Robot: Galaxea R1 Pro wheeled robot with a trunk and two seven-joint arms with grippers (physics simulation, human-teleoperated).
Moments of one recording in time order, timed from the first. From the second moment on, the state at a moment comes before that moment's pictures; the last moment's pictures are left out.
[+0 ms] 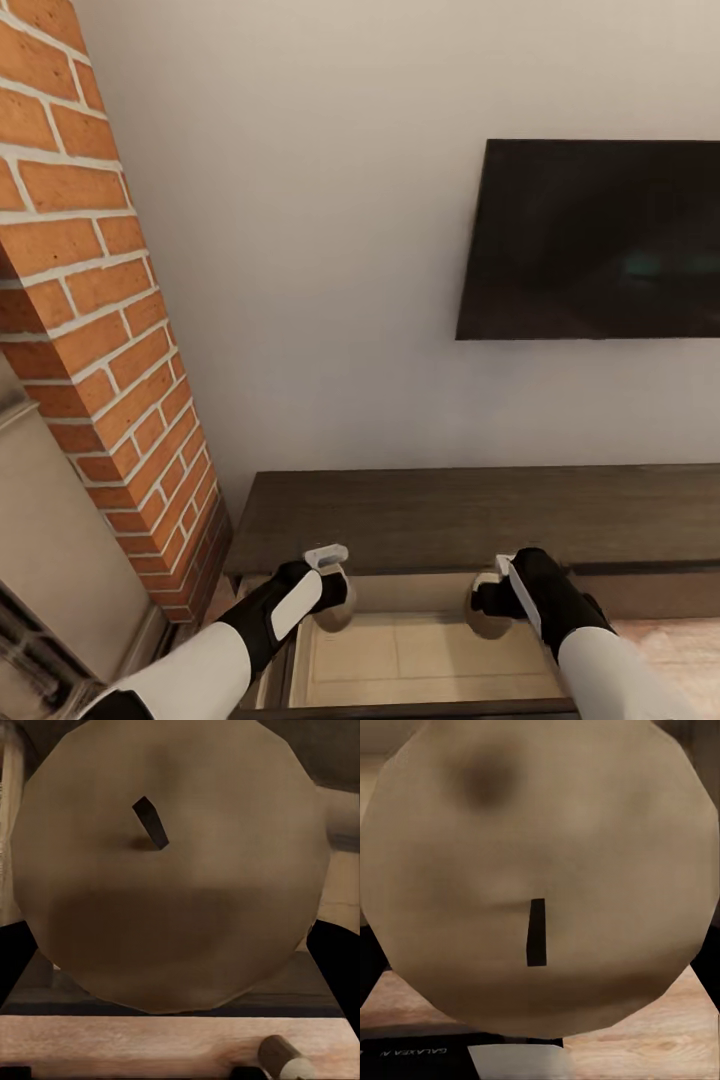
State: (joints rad) left arm -0.70 -0.16 -0.60 -0.44 0.91 0.42 0.40; right arm -0.65 -0.04 -0.17 -0.55 0.17 0.83 0.11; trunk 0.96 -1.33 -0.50
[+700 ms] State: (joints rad) left arm -0.69 -0.17 -0.60 -0.31 0.91 0.34 0.27; right arm -0.65 -0.02 -0.10 -0.37 0.18 0.61 0.10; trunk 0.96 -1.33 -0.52
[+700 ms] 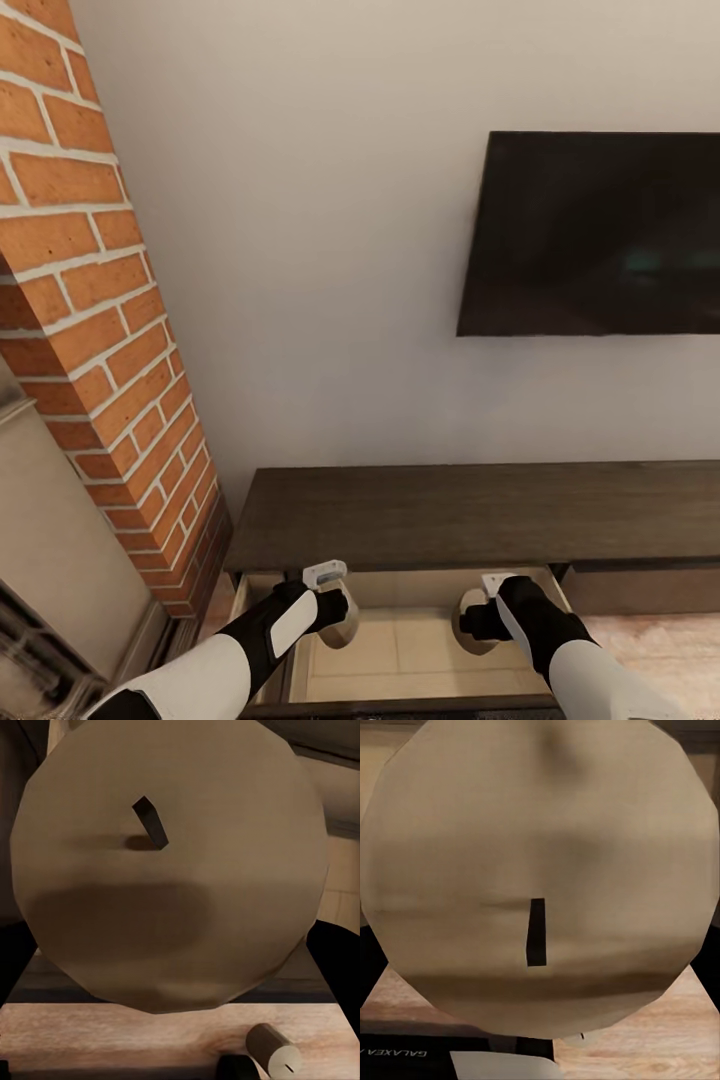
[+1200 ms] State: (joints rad) left arm -0.69 -0.17 -0.60 -0.34 0.91 0.34 0.23; right arm -0.65 -0.03 -0.10 -0.38 0.18 0.61 0.10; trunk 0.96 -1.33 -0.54
